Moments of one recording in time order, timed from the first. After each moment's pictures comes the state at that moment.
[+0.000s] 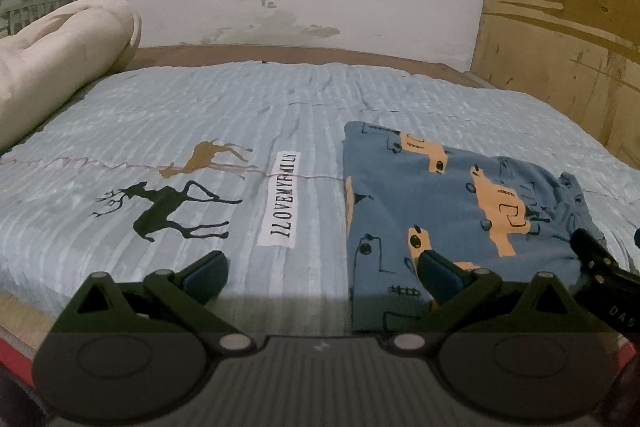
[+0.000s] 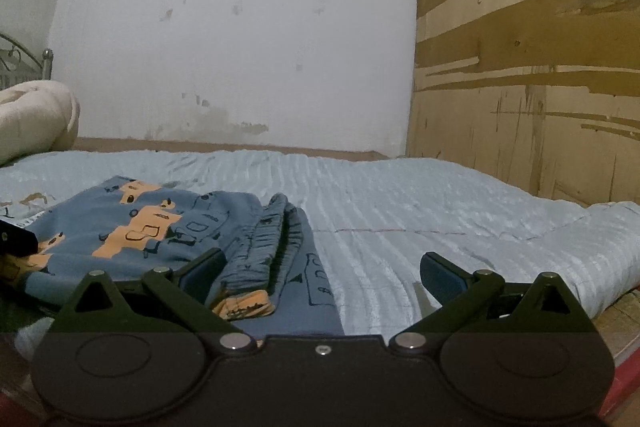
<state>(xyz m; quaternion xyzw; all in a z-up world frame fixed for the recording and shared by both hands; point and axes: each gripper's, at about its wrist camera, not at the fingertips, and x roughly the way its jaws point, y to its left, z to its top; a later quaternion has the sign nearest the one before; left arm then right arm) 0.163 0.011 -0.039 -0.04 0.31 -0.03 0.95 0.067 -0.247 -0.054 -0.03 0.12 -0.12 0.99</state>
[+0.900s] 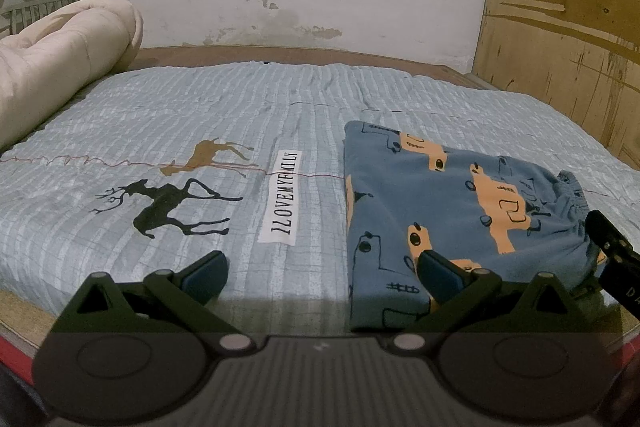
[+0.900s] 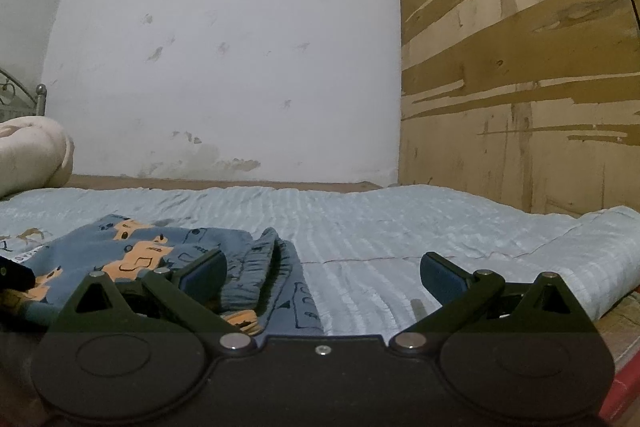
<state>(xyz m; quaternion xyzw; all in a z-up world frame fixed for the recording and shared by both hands) 0.162 0.009 -0.041 -0.04 0.31 -0.03 0.95 0.060 -0.253 -0.050 -0.01 0.07 -0.13 0.99</state>
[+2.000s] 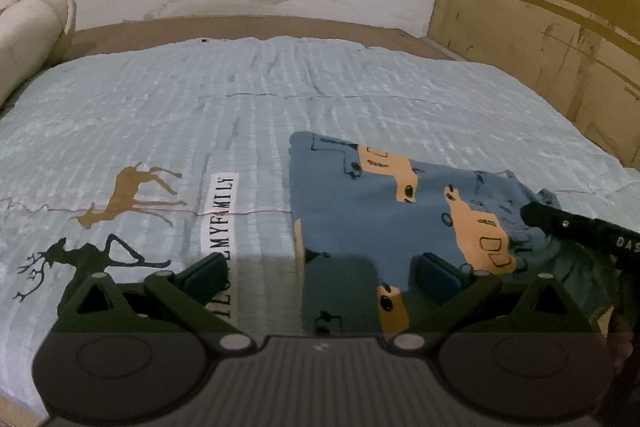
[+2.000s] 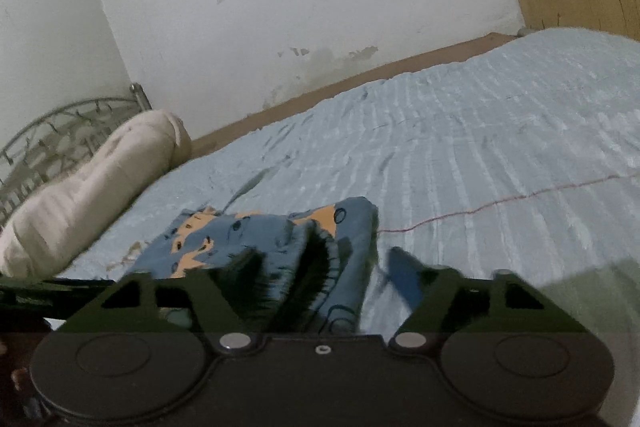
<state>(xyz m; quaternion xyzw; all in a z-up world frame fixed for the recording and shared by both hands) 0.232 -0.004 -0.028 -0.03 0.36 -0.12 0.92 0.161 -0.344 -0.037 0.19 0.25 0.12 0.94</state>
